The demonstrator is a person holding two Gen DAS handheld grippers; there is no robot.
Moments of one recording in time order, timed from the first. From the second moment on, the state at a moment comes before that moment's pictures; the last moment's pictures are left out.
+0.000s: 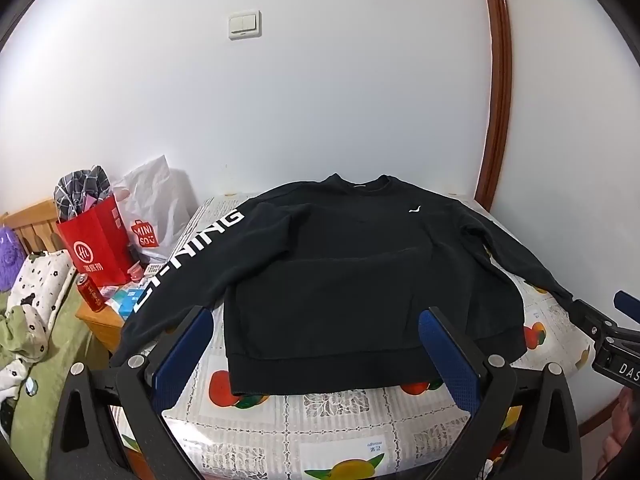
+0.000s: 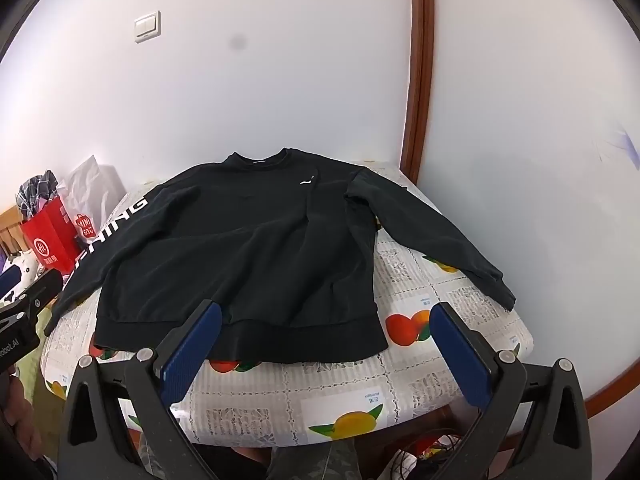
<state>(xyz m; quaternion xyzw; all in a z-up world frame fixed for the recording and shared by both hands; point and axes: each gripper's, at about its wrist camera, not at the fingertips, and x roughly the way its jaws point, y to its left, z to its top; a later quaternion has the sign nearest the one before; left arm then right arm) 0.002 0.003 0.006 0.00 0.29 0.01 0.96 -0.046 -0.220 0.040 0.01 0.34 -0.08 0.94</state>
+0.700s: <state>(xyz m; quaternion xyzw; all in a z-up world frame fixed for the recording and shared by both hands) 0.003 0.011 -0.002 -0.01 0.29 0.01 0.96 -0.045 -0.213 0.039 0.00 0.34 -0.08 0.94</state>
